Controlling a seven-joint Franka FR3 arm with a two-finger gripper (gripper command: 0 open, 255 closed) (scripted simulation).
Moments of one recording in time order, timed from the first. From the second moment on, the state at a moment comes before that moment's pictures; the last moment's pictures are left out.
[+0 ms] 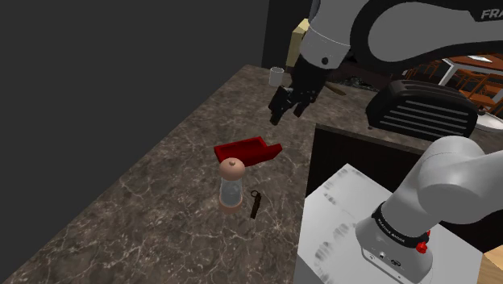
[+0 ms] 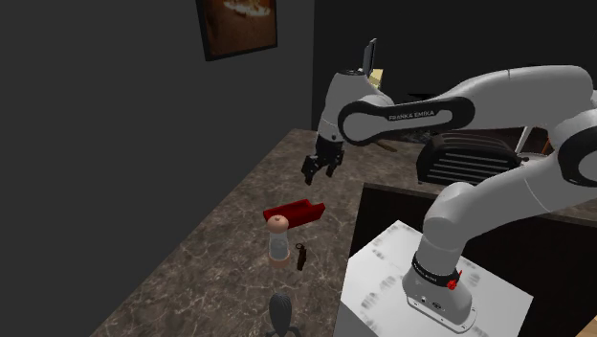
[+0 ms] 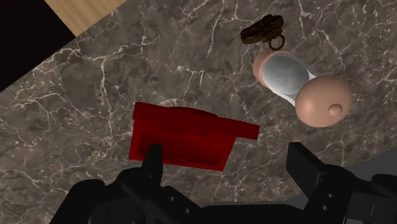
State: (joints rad) arm 0.14 -0.74 0.30 -2.57 0.24 2.06 0.32
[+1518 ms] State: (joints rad) arm 0.15 -0.36 0.66 -2.56 0.26 2.50 0.58
